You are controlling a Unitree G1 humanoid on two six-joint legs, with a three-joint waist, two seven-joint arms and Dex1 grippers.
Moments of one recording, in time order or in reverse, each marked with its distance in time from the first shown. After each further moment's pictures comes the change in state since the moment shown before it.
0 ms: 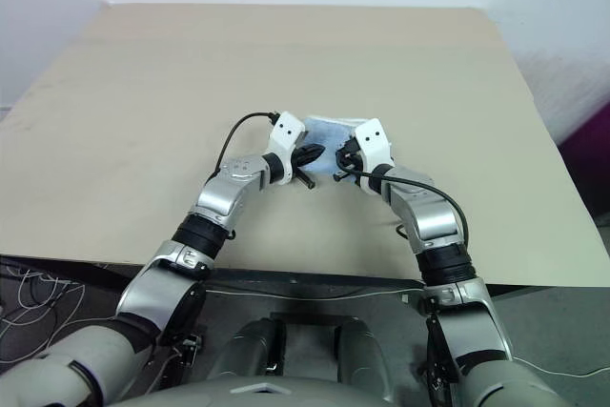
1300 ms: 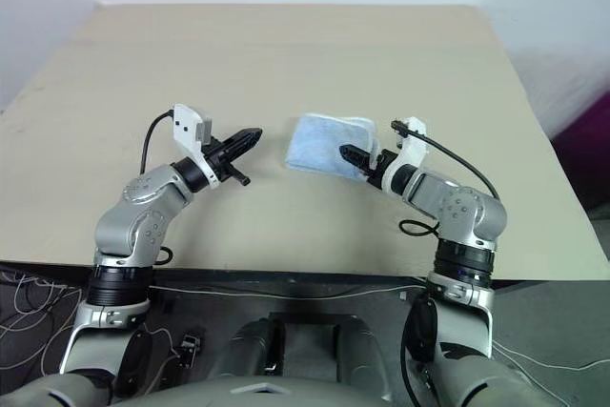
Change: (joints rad) left arm 0.312 0.230 0.196 -0.618 -0.261 0.215 -0.062; right arm -0.058 0.162 -0.496 -0.085 0.443 0.624 -0.227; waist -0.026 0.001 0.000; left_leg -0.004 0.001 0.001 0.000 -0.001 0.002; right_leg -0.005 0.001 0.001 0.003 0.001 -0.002
